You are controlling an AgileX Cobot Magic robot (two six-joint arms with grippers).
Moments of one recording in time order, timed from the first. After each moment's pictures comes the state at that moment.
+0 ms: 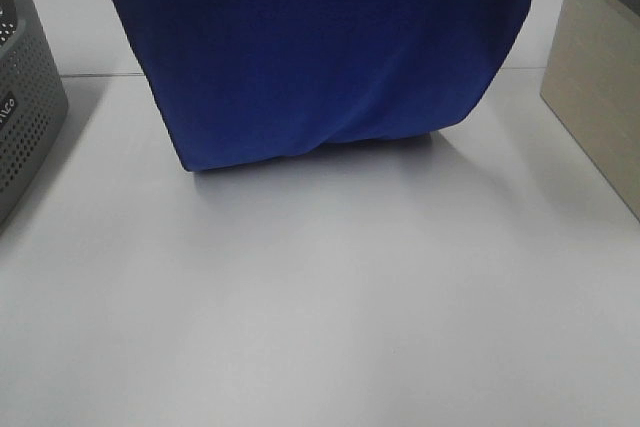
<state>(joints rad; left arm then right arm) -0.40 1.59 -1.86 -0.07 1.22 -0.03 0.29 1.53 -1.67 0.25 1.22 -0.09</state>
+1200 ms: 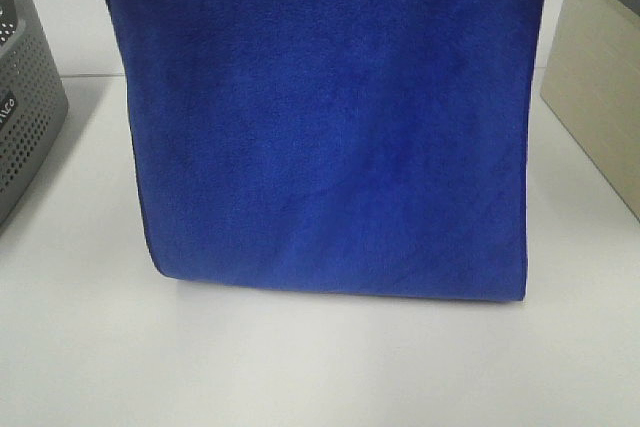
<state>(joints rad) -0.46 1.52 -1.80 0.12 1.07 -0.14 0.30 1.51 -1.66 0.23 0.94 -0.22</state>
